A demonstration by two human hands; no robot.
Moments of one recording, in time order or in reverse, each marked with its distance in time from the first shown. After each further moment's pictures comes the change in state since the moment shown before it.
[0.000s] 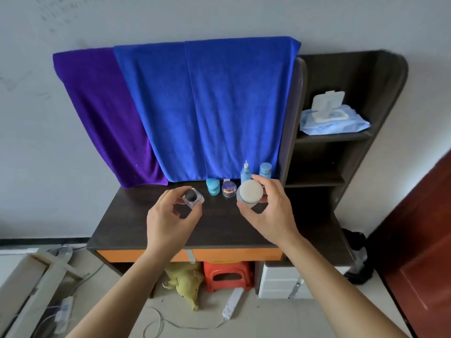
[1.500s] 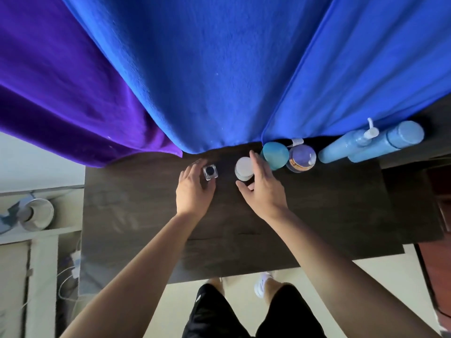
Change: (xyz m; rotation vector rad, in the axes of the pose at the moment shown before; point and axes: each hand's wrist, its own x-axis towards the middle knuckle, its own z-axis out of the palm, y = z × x) left_hand 0.213 -0.402 0.137 0.210 -0.543 -0.360; right_hand 0.111 0.214 0.371 -0.523 -0.399 0.506
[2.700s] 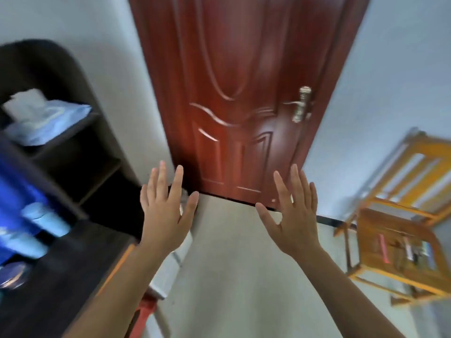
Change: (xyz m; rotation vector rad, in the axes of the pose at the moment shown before) left_hand -0.477 0.393 0.141 0.163 -0.346 1.324; right_hand -0.659 0.216 -0.319 -0.490 1.102 0.716
